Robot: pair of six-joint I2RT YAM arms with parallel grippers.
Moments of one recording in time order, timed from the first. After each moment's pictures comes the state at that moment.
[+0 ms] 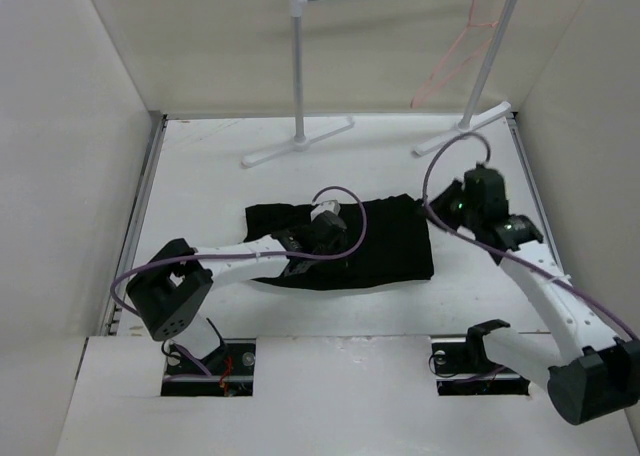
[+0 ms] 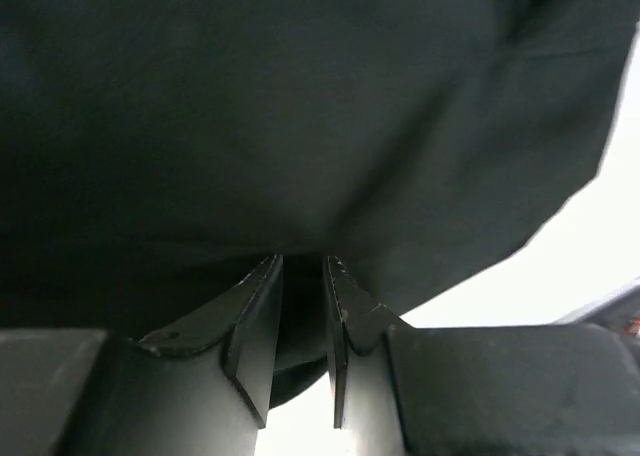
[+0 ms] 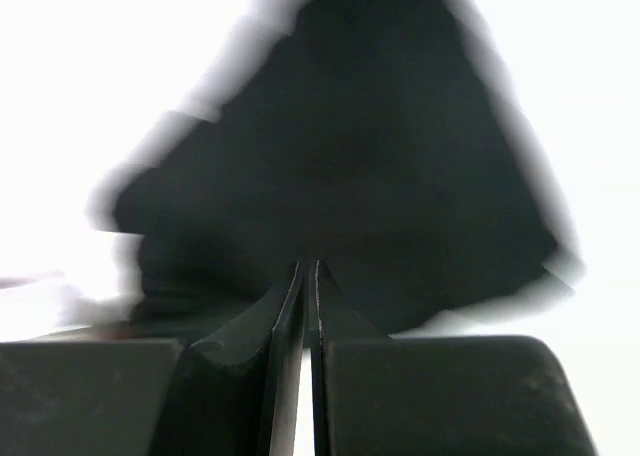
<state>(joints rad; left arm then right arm) -0.93 1.54 0.86 -0.18 -0.09 -0.89 0.27 1.02 0.83 -0.55 -0.09 0.95</state>
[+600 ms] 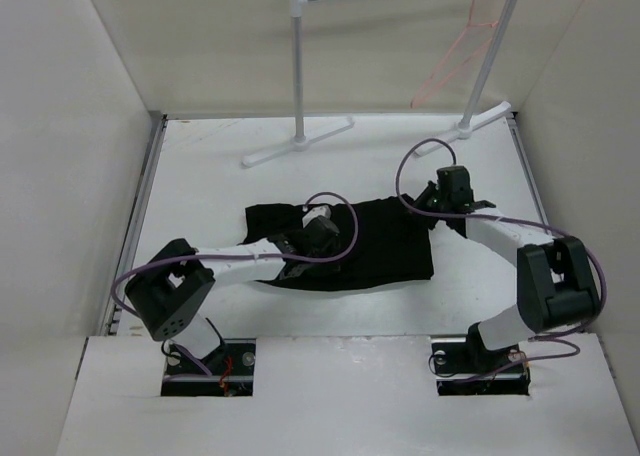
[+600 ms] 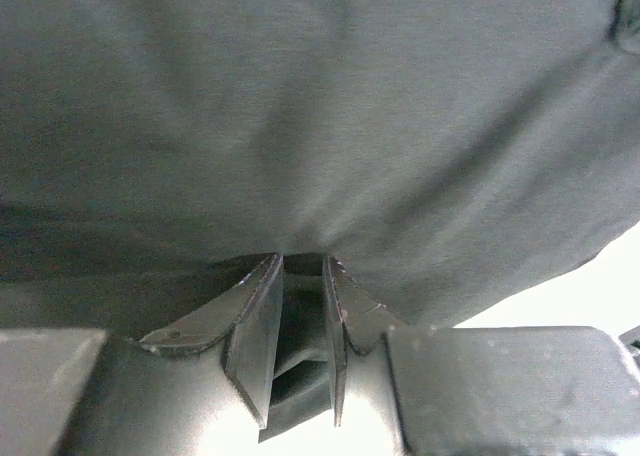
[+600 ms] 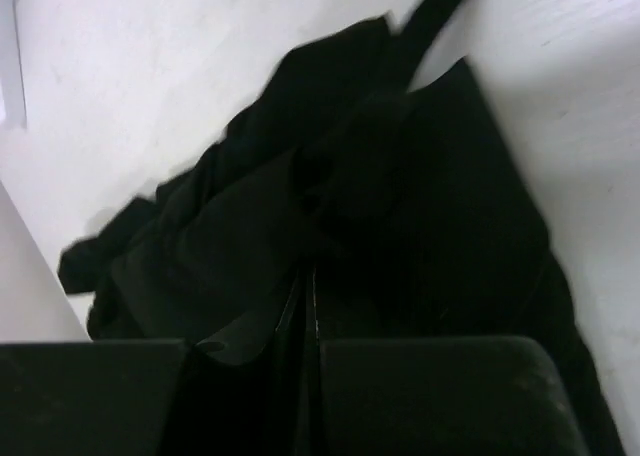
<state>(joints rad) -0.90 1.54 0.78 -0.16 -0.09 -0.92 0.22 1.48 0.83 -0.15 -0.20 0.90</state>
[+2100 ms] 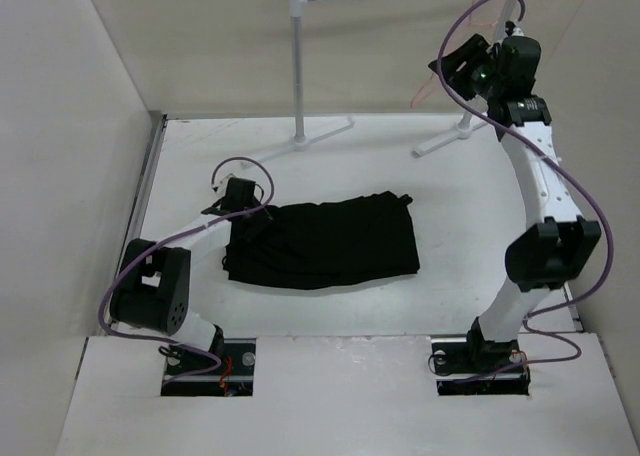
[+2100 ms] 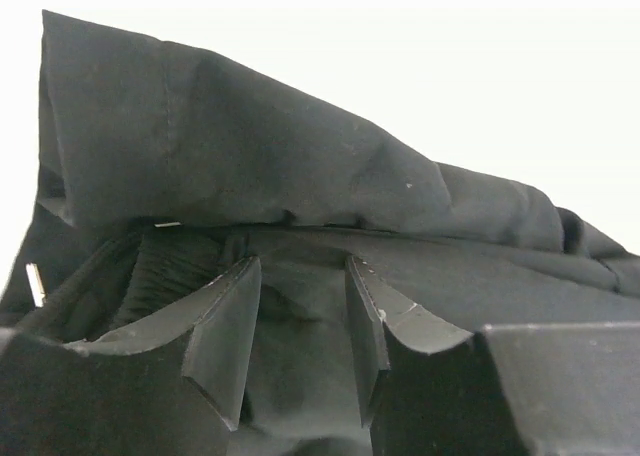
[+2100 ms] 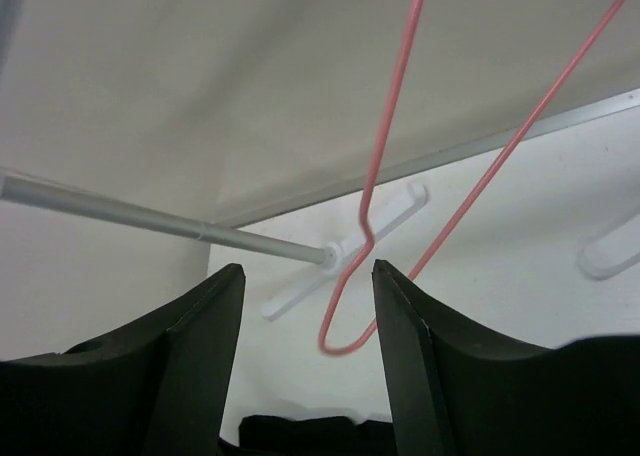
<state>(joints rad) -0.30 1.50 0.77 -0.18 -0.08 -0.87 0.03 1.69 1.83 -0.32 -0.27 0.73</state>
